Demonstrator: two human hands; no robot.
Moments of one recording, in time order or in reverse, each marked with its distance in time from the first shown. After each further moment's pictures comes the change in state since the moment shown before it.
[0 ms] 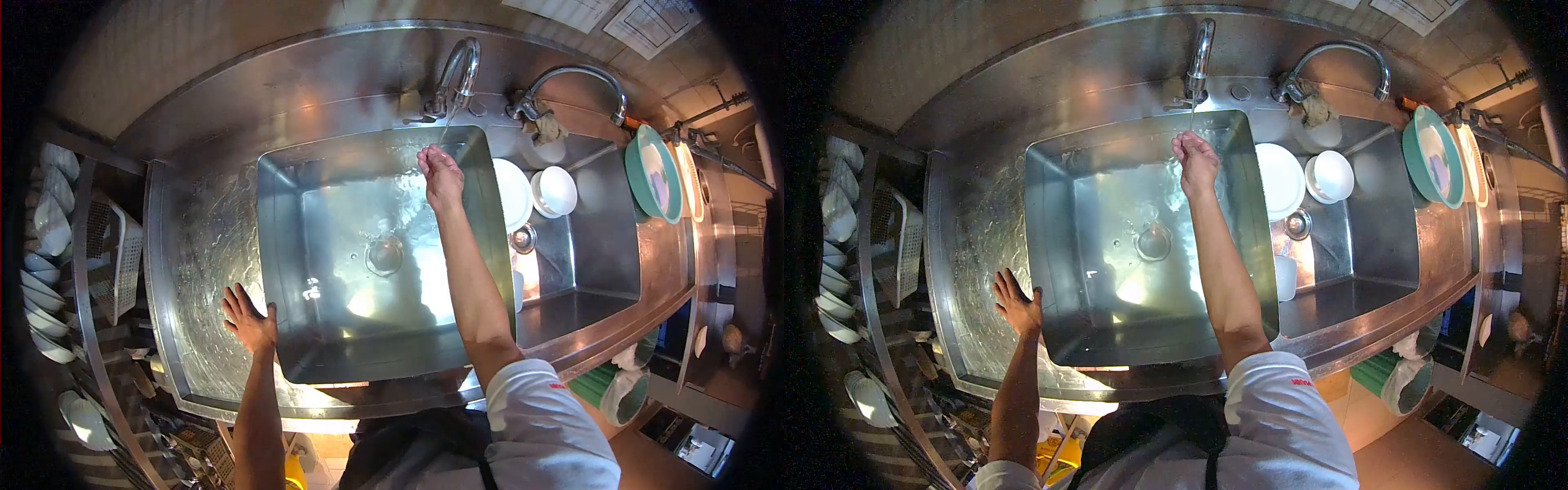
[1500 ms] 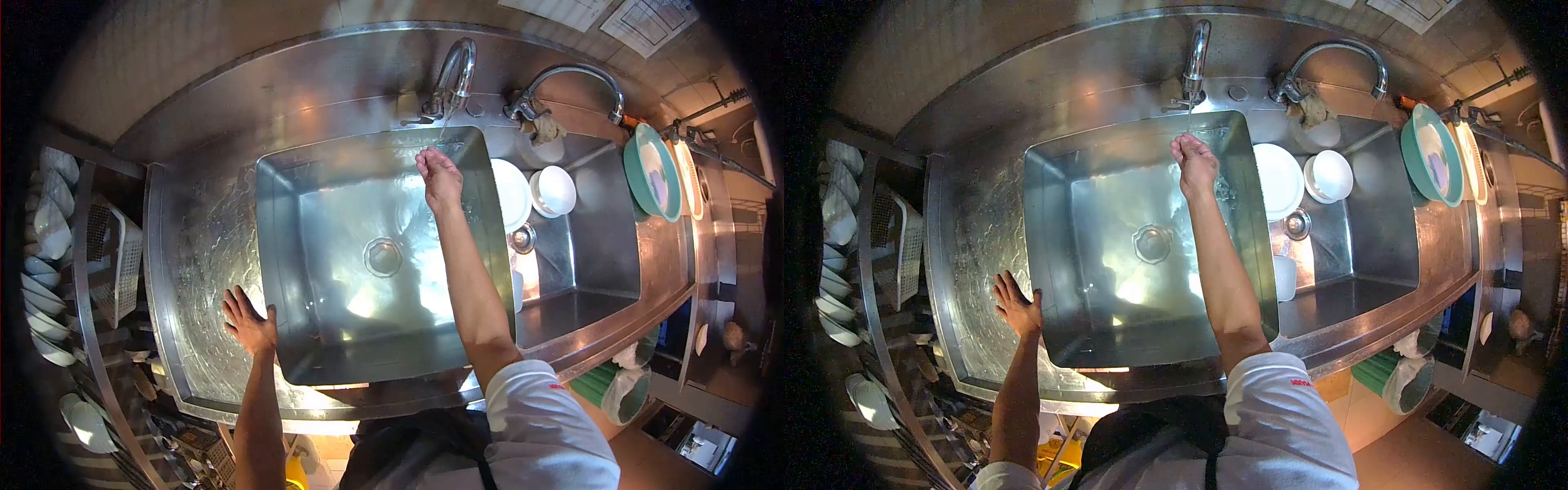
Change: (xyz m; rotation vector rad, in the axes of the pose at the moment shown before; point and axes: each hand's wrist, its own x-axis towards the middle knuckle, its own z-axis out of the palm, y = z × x) left_hand 0.000 0.003 -0.003 0.010 -0.017 -0.018; right_hand -0.003 -0.003 0.001 -0.035 0.022 0.016
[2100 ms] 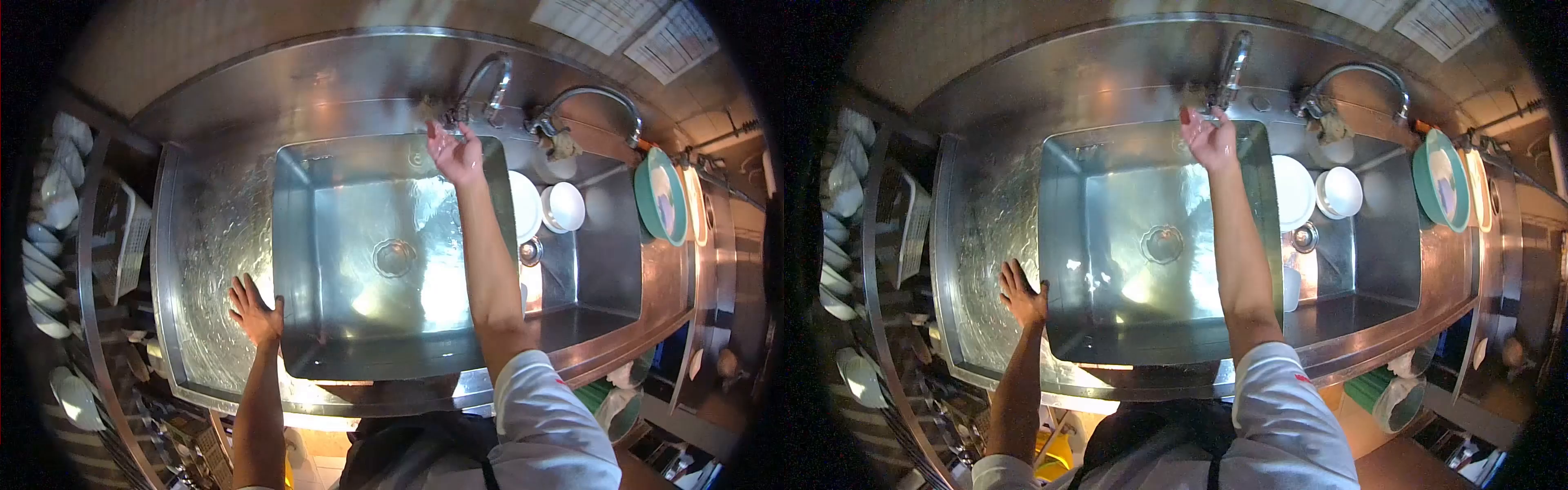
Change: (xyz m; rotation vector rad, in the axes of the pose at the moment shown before) left_hand 0.002 -0.004 0.001 0.007 -0.007 -0.015; right_hand 0.035 -0.034 0.046 0.409 -0.281 0.498
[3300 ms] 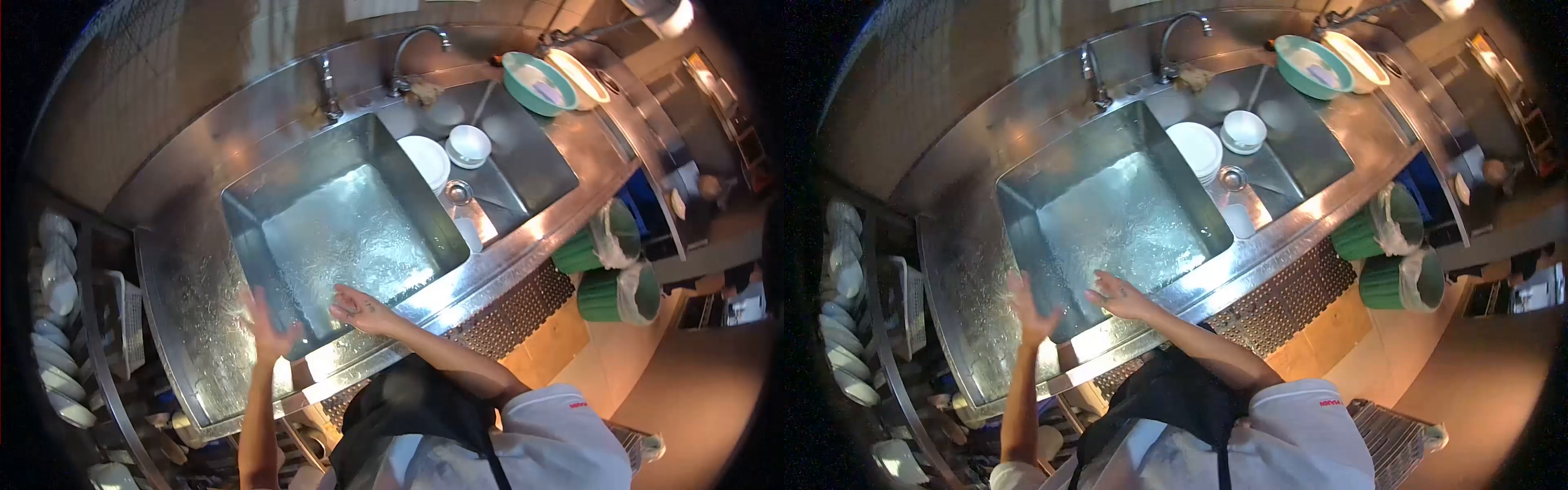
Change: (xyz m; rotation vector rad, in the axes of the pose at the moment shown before) left_hand -0.072 -0.013 -0.059 -0.400 -0.087 0.854; right_hand -0.344 0.230 -0.045 -1.516 0.050 -0.169
